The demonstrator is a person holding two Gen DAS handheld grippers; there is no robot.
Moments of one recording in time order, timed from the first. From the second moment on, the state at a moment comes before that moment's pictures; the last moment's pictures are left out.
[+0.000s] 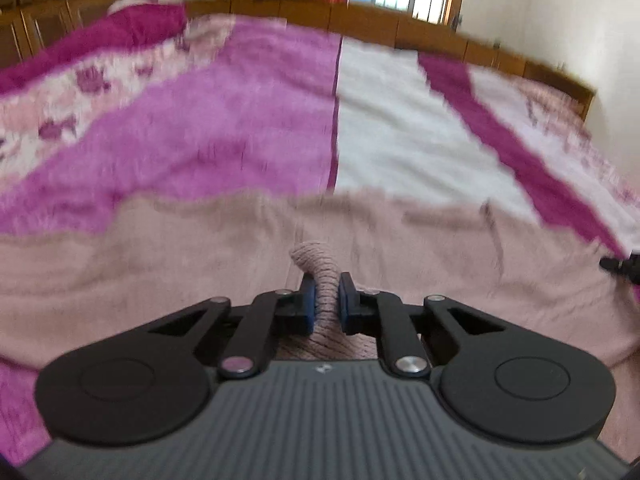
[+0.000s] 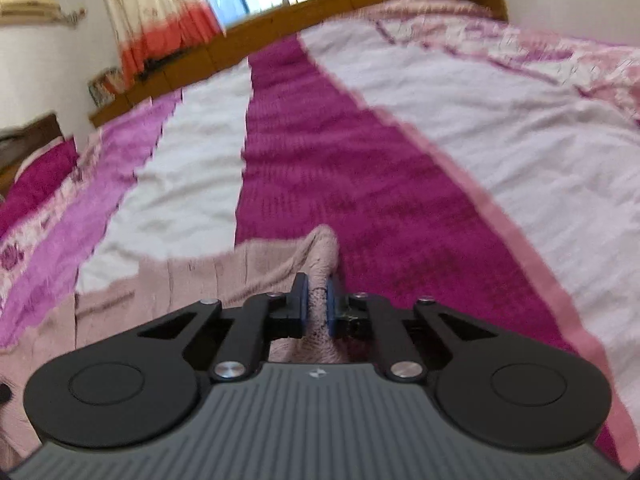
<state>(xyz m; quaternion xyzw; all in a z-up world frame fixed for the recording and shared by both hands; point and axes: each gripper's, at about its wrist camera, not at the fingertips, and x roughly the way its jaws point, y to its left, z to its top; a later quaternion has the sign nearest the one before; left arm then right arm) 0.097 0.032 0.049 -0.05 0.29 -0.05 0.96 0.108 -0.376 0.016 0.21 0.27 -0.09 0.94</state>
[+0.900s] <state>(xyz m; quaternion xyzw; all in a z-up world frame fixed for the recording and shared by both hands) 0.085 0.045 0.040 -0.03 0.35 0.00 0.94 0.043 -0.342 0.048 0.18 0.27 -0.05 0.94</state>
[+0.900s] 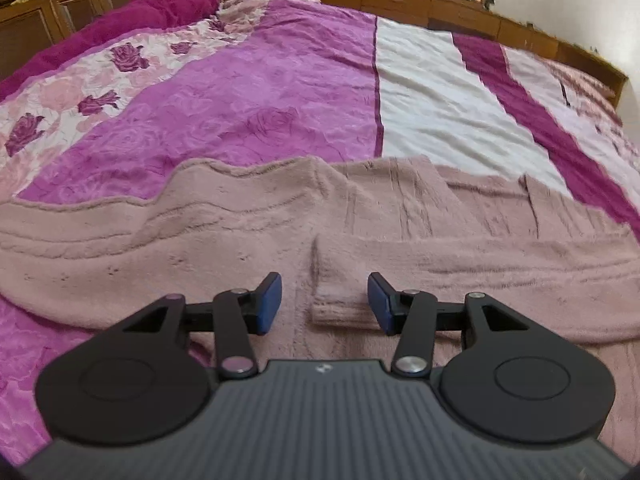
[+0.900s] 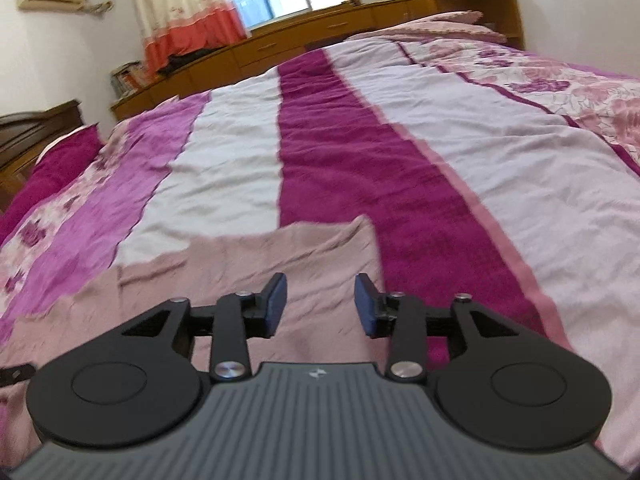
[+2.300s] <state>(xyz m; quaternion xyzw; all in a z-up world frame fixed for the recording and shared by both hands) 0.041 0.114 0.068 -0.06 0.38 0.10 0.92 -0.028 -0.287 0.050 0.20 0.31 0.03 0.93</state>
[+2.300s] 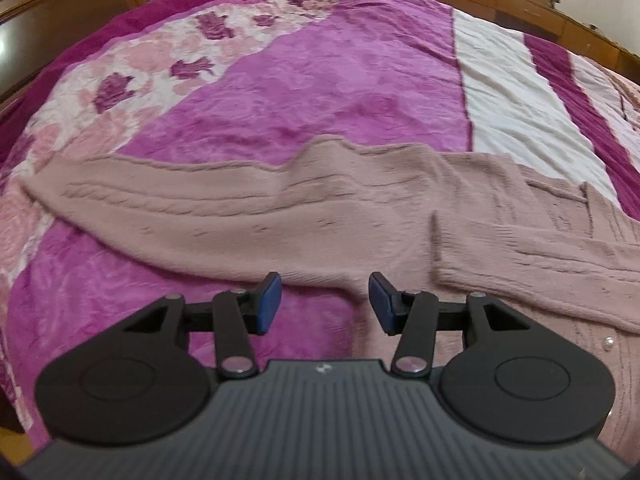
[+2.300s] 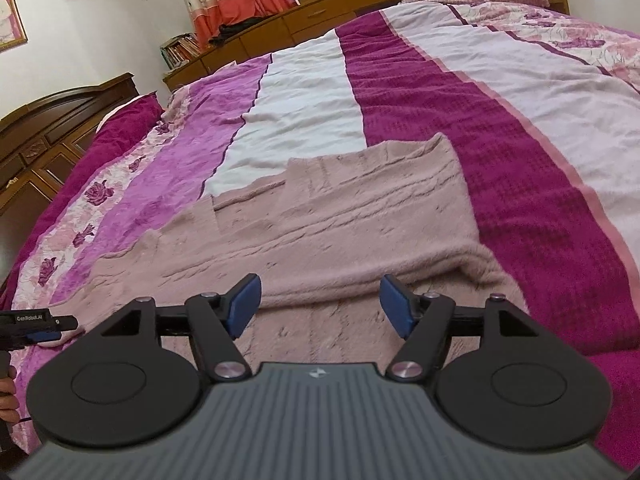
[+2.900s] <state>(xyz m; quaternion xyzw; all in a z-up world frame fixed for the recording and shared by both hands) 0.025 0.184 0.049 -0.17 0.35 0.18 0.90 -0.043 -0.268 0.037 0.18 0.32 0.03 0.93</state>
